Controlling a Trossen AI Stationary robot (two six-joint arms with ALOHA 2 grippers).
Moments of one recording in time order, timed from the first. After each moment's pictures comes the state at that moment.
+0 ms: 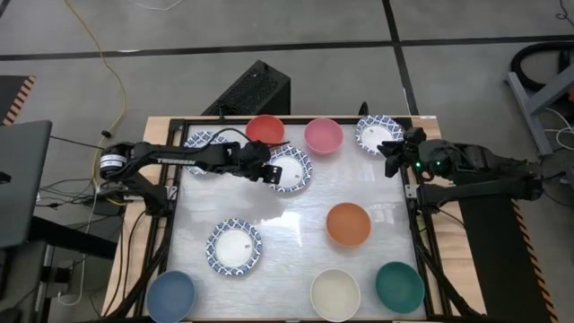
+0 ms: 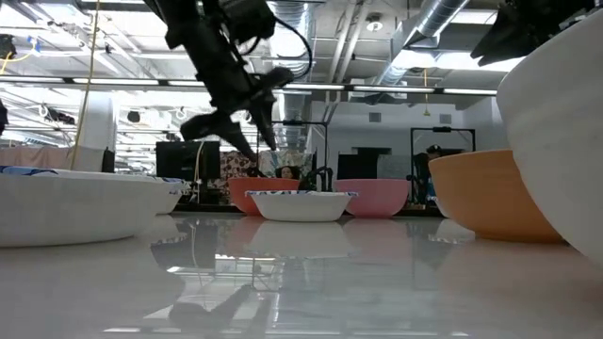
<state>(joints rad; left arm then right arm) 0.23 1.57 1.06 -0.38 -0.08 -0.98 -0.05 0.58 0.84 -0.81 0.58 0.58</state>
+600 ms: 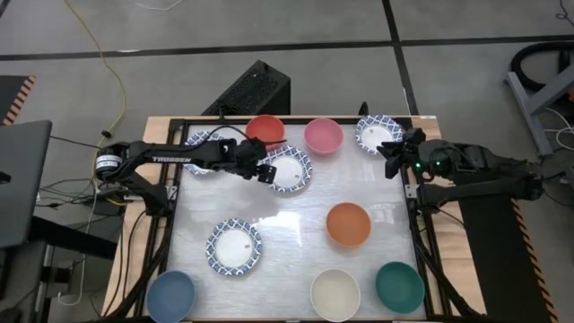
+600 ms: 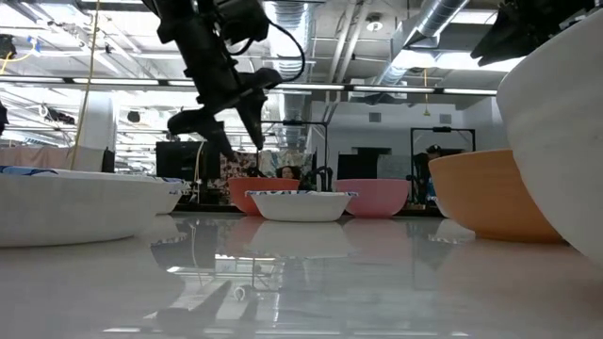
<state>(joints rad) 0.25 1.52 1.06 -0.51 -0.07 -0.95 -0.05 0.58 0.84 -0.81 0.58 0.56</state>
